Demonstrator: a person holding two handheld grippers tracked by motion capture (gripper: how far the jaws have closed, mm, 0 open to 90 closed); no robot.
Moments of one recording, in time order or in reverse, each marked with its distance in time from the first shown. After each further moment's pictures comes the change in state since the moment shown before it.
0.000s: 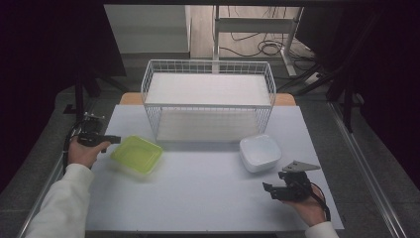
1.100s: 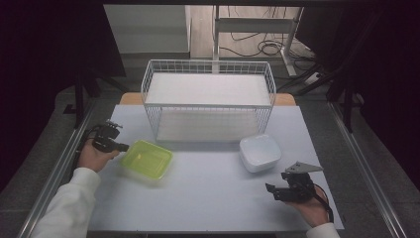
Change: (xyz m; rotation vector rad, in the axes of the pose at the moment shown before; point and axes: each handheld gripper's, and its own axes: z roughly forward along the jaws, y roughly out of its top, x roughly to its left) left arm -0.033 -0.008 0.024 0.133 -0.022 0.167; right arm -0.005 -0.005 -0.004 -0.003 -0.011 -0.003
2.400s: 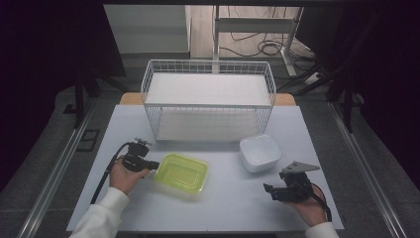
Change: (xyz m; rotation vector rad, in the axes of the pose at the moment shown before) left arm -0.107 -0.014 0.017 -0.012 -0.160 -0.012; right arm 0.004 0.003 0.004 0.018 -0.002 -0.015
